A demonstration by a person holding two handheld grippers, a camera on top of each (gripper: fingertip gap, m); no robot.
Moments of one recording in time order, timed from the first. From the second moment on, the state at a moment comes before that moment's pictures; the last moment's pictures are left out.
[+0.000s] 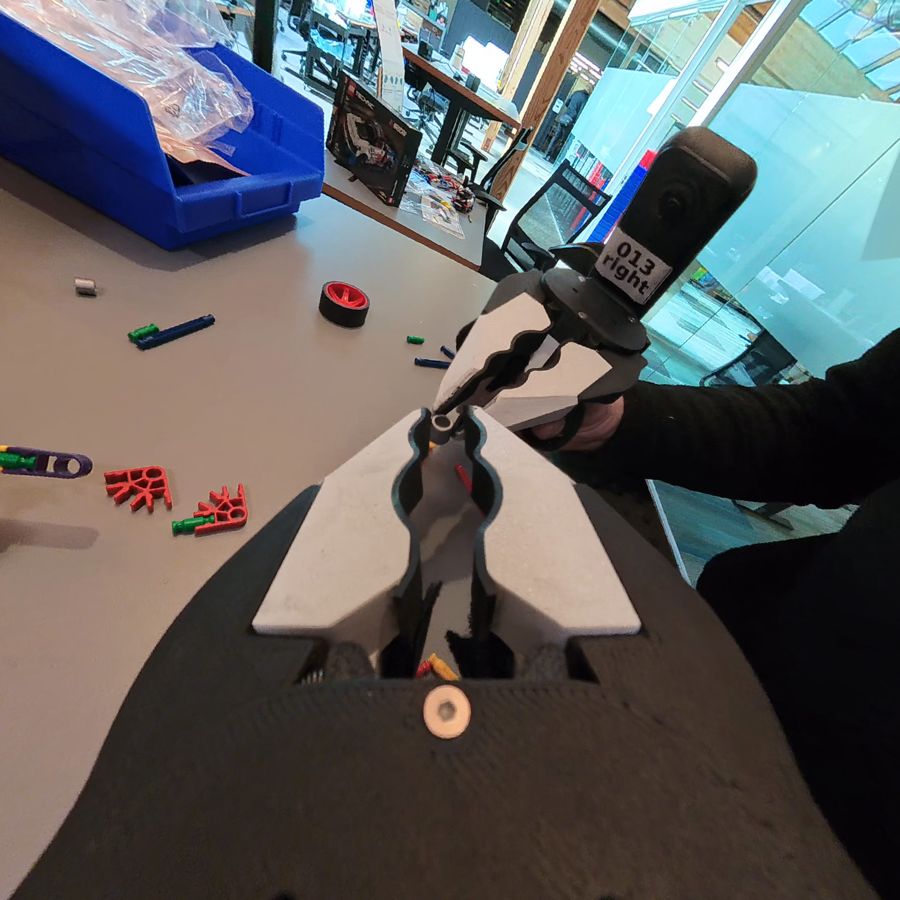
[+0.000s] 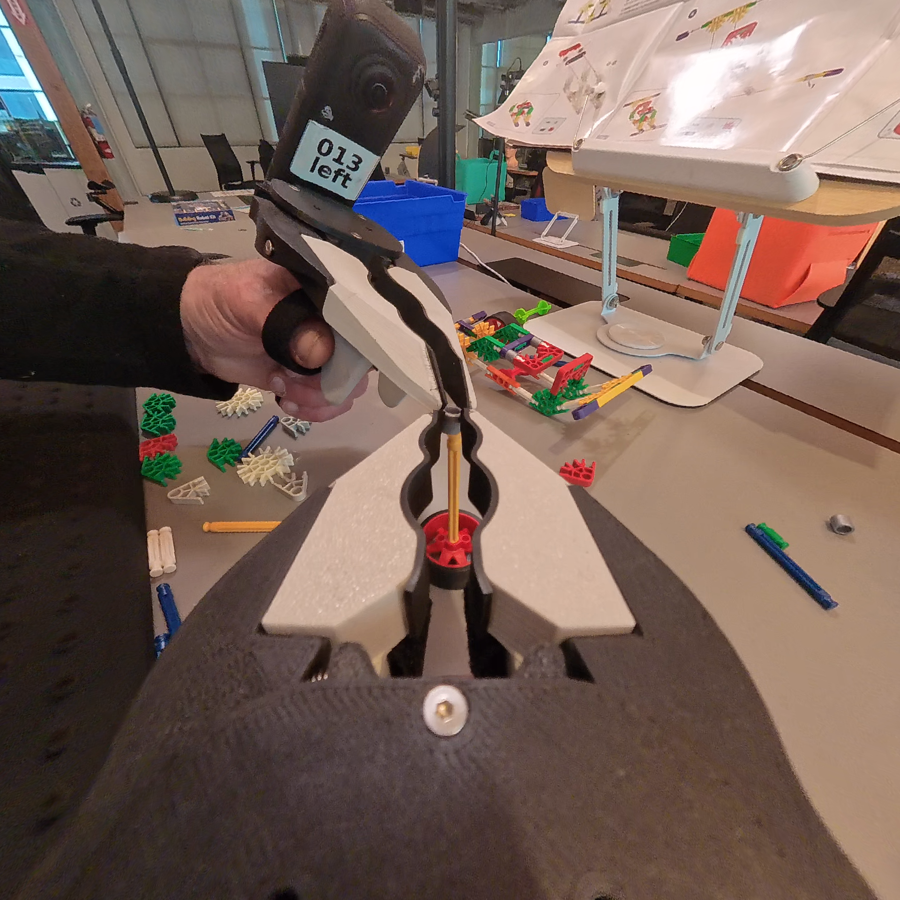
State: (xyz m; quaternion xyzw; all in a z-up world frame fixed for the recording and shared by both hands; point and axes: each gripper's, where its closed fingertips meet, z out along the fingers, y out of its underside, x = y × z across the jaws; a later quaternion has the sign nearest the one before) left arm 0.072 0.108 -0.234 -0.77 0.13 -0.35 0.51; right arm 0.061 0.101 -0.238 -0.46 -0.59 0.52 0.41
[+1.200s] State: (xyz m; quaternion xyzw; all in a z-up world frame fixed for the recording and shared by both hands) left arm 0.075 0.105 -0.229 -0.75 0.13 -0.37 0.54; right arm 0.060 0.099 -0.238 -0.46 -0.66 0.43 0.41
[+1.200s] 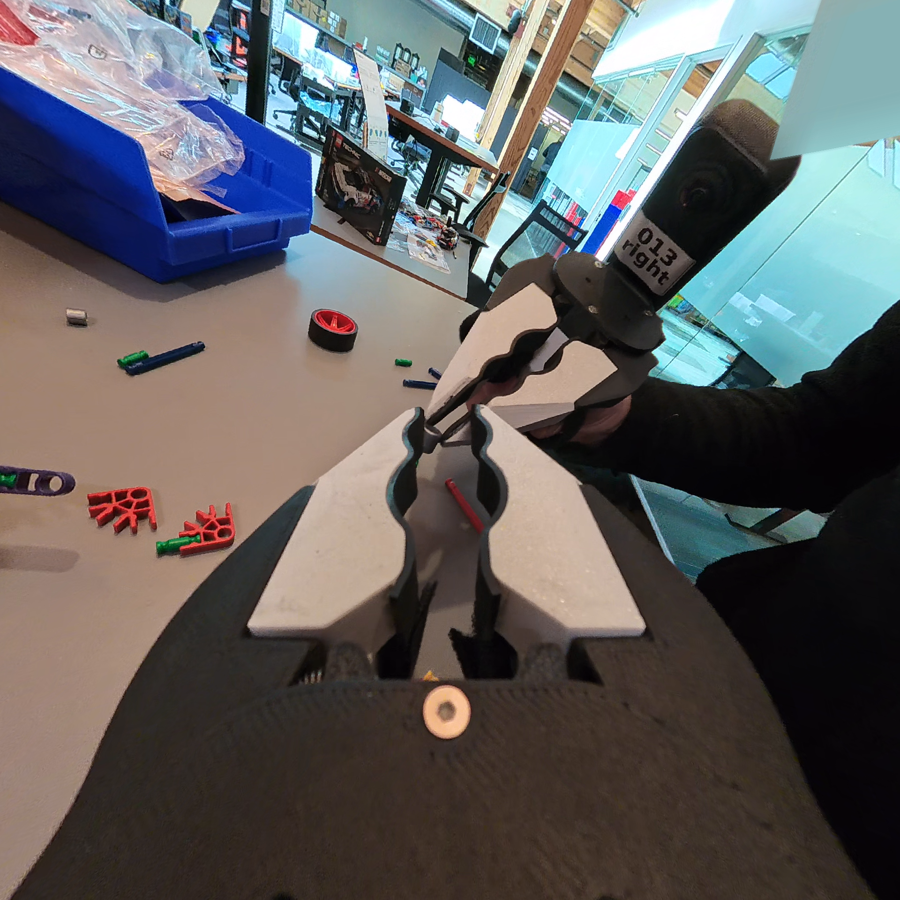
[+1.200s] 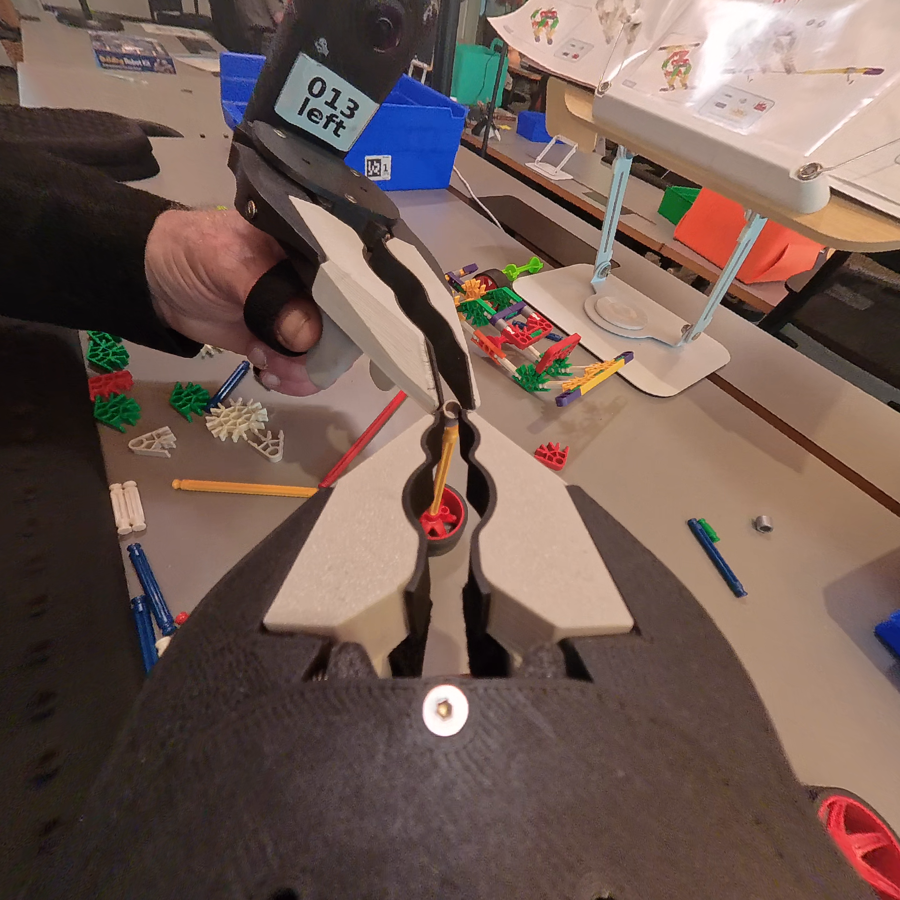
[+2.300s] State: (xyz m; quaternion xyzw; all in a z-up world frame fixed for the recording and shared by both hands) left arm -0.032 0.078 -0.275 -0.88 0.06 -0.12 0.46; right arm 0.058 0.126 -0.240 -0.54 -0.64 0.41 0.36
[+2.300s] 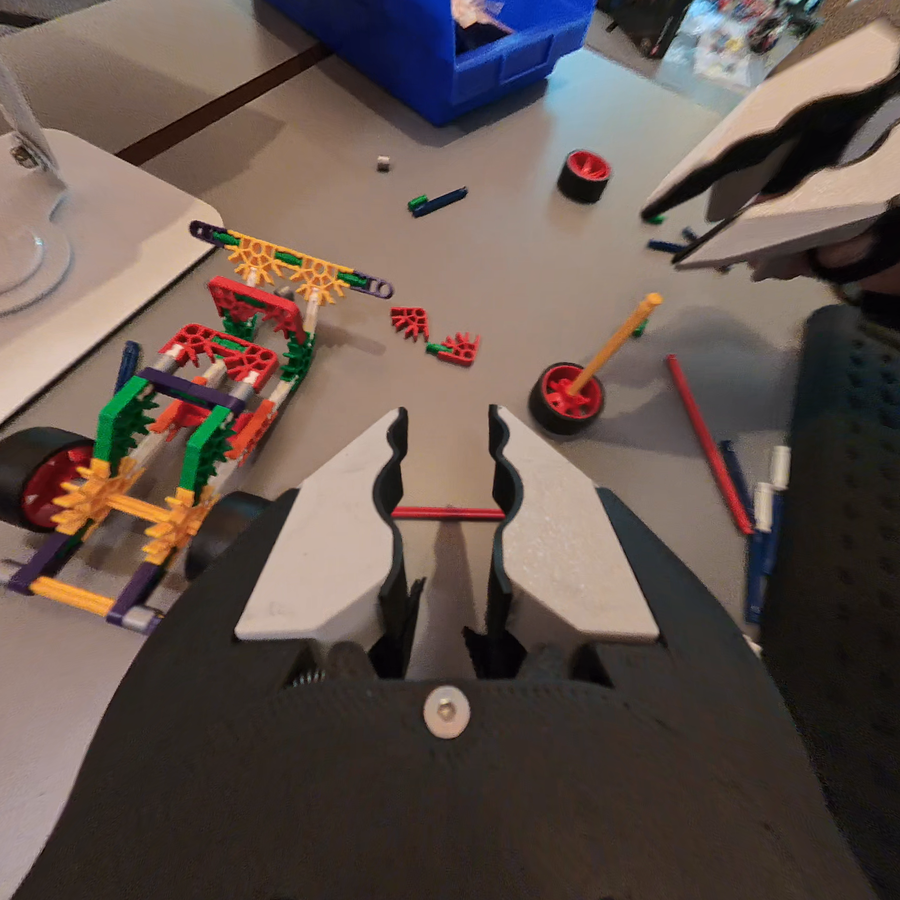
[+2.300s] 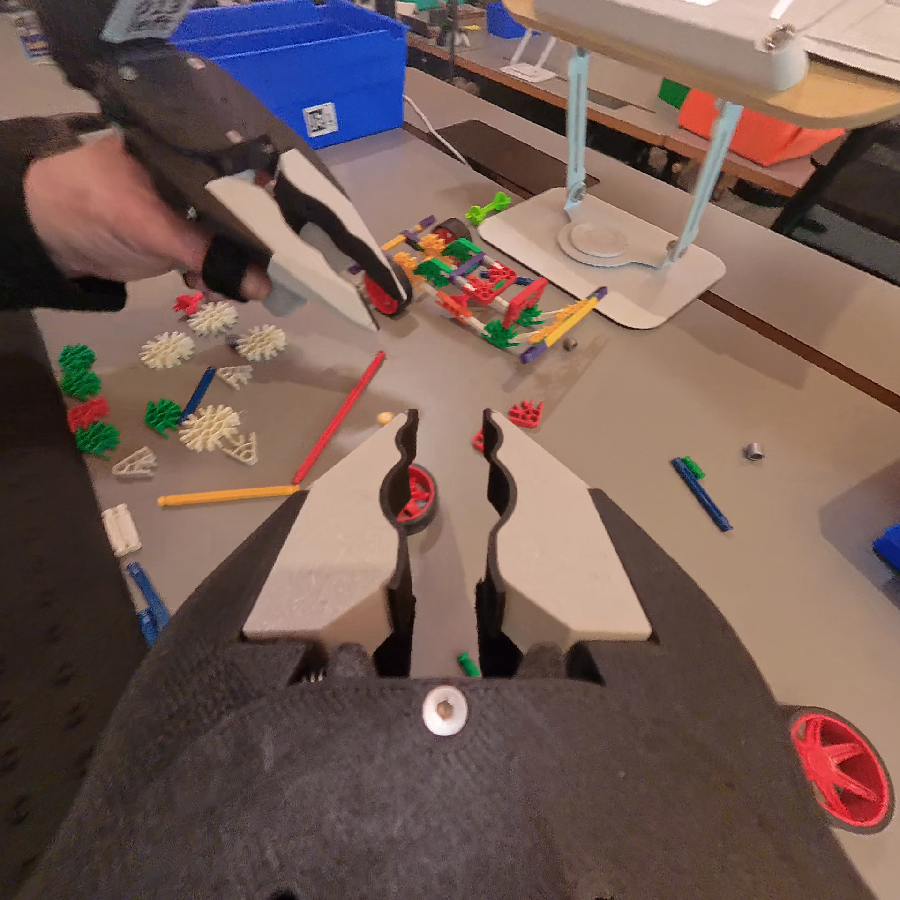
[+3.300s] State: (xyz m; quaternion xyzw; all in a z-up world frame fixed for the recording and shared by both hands) left arm -0.151 0.092 -0.342 -0.94 0.09 0.07 0.31; right arm -0.148 0.244 -0.343 -0.43 -0.83 0.25 0.25
